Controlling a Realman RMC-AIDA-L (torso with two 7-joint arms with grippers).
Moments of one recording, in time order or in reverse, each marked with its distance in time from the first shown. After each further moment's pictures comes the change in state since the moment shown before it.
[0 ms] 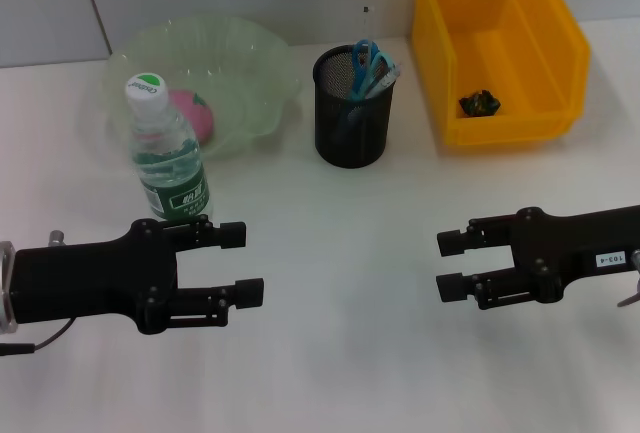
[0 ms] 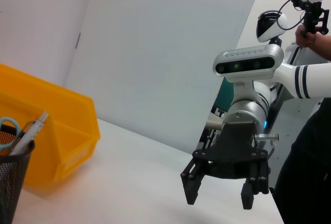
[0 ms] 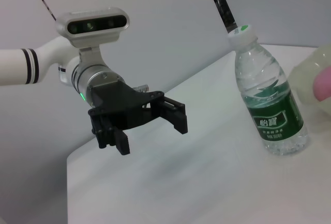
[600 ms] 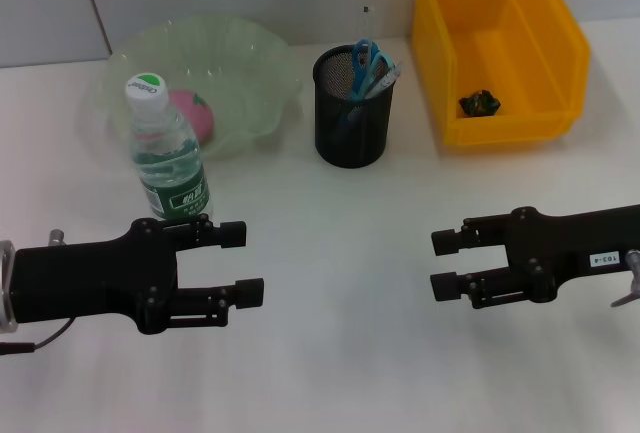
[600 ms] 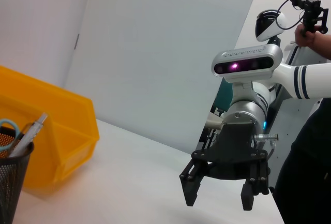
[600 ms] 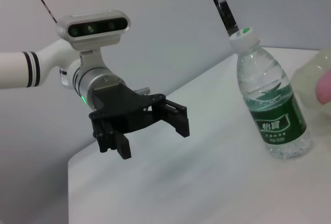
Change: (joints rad) left arm -0.001 0.000 0.000 0.001 0.000 0.001 0.007; right arm 0.002 0.010 0.002 0.000 0.003 0.003 0.000
